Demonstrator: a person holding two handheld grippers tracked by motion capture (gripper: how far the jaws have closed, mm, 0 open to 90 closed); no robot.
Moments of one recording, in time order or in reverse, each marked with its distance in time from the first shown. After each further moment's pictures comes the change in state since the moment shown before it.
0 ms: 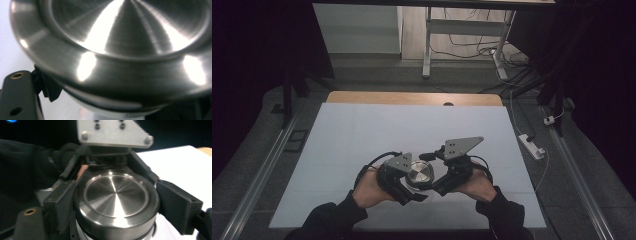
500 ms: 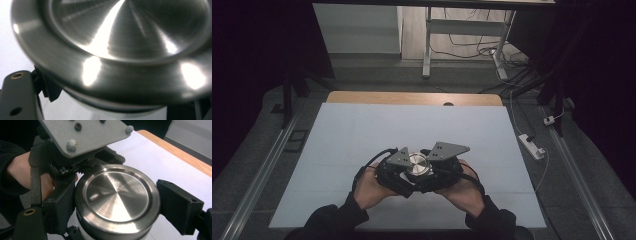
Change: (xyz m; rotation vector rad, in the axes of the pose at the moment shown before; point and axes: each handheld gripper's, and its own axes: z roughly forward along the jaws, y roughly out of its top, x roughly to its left) left arm 0.004 -0.003 -0.001 0.027 0.170 -0.082; right arm 0.026 0.011 0.025 0.100 -0.373 0.057
